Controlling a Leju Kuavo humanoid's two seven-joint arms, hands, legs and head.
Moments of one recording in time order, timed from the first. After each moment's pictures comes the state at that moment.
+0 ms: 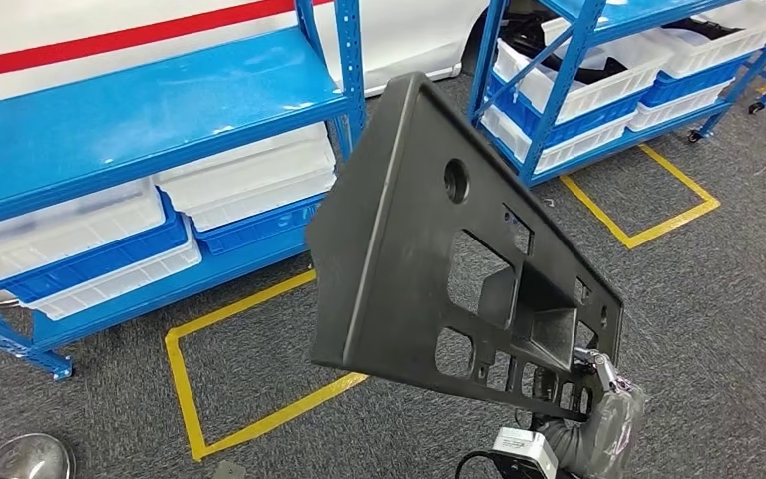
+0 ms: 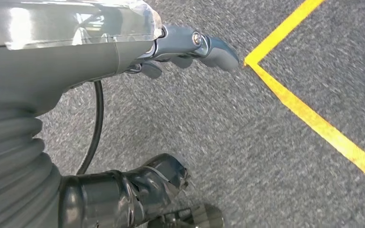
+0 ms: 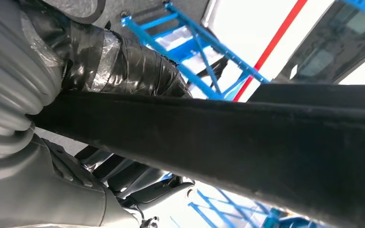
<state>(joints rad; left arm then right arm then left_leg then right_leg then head) -0.06 -0.25 0.91 -0.19 -1.29 0.40 -0.44 0.30 0.11 0.29 -1.77 0.74 -0.70 -0.50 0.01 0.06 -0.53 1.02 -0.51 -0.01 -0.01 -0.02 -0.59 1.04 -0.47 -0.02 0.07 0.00</state>
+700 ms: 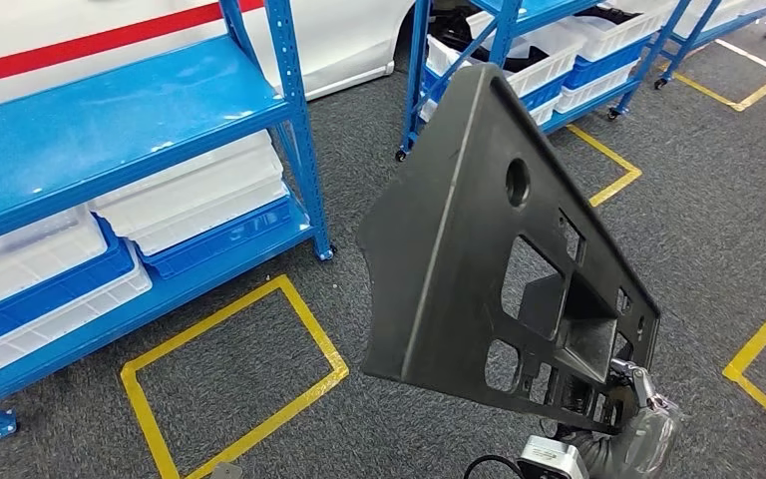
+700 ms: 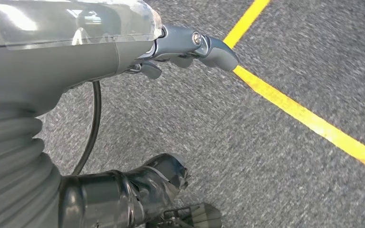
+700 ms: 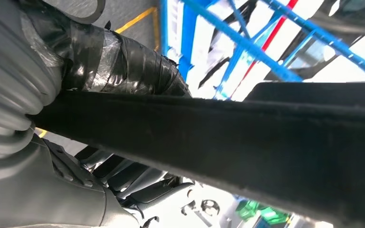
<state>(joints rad) -0.06 -0.25 0.92 -0.19 -1.27 0.38 -0.46 0.34 0.15 0.21 -1.81 0.70 -0.70 -0.55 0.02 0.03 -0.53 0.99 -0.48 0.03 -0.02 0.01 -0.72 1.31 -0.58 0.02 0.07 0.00</state>
